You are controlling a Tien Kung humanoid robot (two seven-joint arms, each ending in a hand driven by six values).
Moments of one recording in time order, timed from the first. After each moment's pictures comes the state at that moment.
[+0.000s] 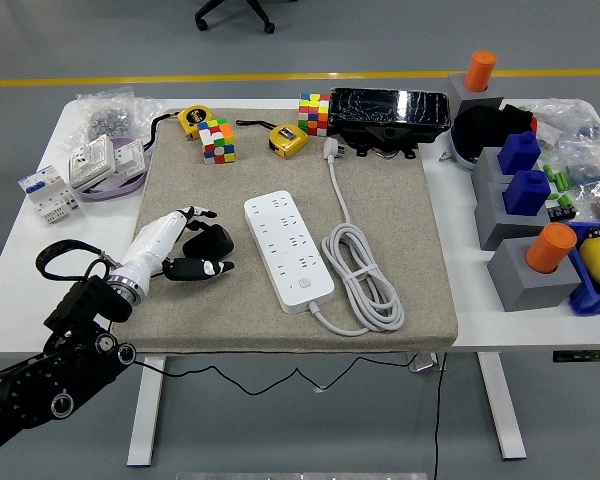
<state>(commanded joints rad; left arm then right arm) -0.43 0.25 -0.73 -1.01 1.66 0.41 0.04 0.02 -0.28 1.30 0.30 -0.76 0.00 -0.12</state>
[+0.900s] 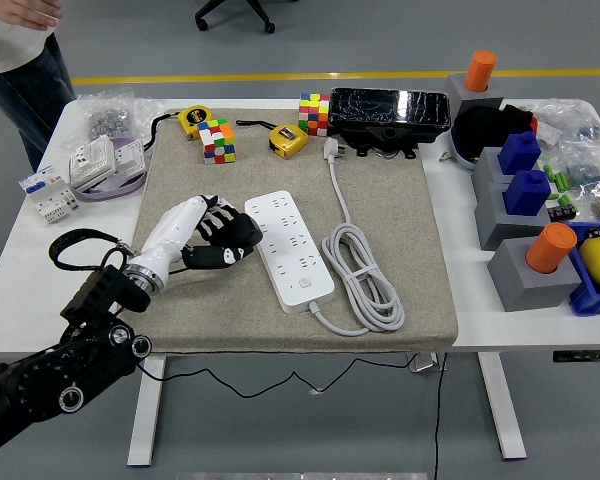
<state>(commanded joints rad) -0.47 0.24 -0.69 -1.11 1.58 0.41 0.03 0.02 -0.28 1.29 0.30 -0.76 -0.01 -0.11</state>
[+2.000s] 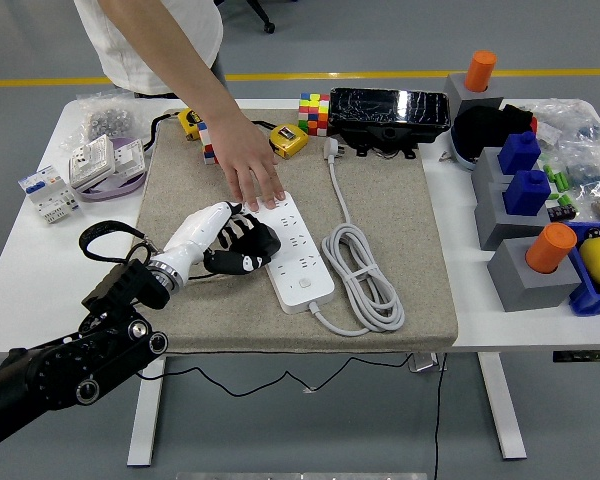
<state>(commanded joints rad) -0.53 0.23 -0.61 -1.06 1.58 0.37 0.07 0.03 -0.29 1.29 0.31 -0.77 -0.01 -0.12</state>
